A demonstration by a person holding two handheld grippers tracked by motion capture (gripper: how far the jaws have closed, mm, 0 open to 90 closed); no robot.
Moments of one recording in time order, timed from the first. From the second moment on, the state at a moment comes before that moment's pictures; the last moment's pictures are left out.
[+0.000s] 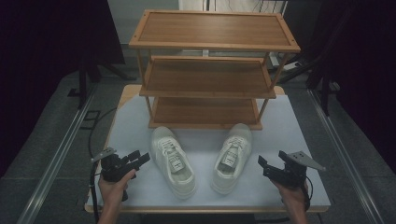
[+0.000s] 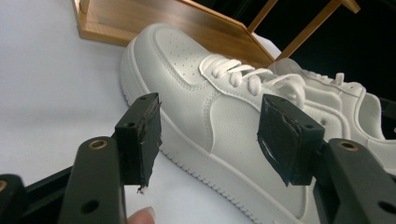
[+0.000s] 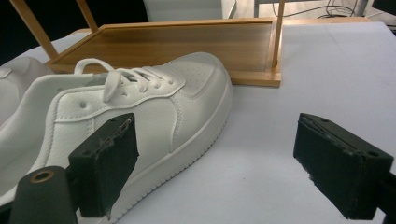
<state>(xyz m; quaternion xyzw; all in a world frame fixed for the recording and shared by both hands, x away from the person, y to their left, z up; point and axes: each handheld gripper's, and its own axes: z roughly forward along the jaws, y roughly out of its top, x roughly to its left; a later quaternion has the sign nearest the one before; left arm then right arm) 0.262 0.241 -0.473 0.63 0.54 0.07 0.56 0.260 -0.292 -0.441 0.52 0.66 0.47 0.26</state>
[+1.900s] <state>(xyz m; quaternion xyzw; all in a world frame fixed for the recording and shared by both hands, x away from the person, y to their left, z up) 0.246 0.237 -0.463 0.63 0.52 0.05 0.58 0.212 -0.108 -0.439 0.28 0.82 0.48 0.13</state>
